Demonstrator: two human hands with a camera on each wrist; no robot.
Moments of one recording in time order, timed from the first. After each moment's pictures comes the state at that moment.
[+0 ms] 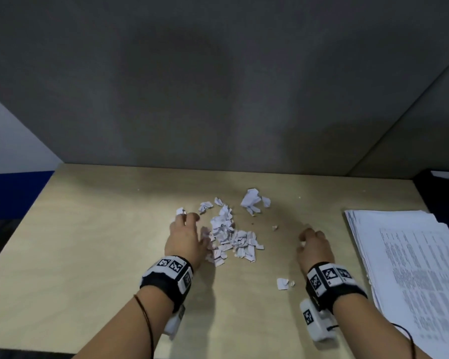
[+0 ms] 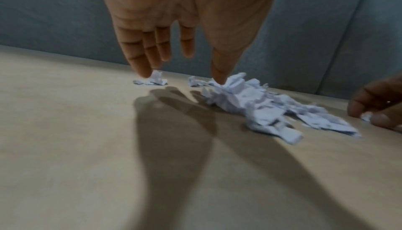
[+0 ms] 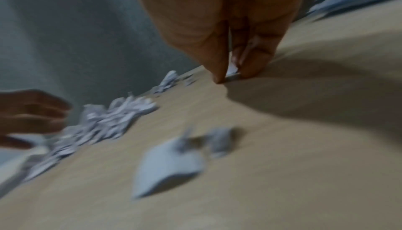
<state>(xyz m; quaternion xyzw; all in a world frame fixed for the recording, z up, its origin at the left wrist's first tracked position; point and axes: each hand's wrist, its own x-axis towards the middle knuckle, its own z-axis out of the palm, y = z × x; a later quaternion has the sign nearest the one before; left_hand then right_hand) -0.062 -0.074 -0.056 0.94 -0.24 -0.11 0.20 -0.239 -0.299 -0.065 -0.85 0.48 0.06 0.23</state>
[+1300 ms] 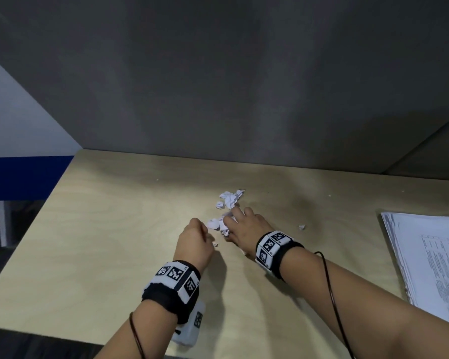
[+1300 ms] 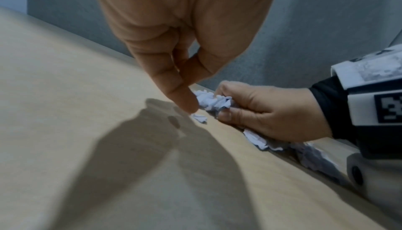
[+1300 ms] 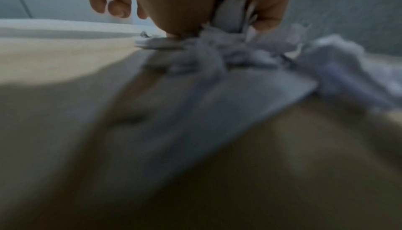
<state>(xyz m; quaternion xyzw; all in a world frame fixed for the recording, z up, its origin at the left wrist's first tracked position) -0.052 -0.048 -0.062 0.92 -0.10 -0.21 0.33 -0.098 -0.201 -0.071 -0.98 0.00 0.16 0.06</state>
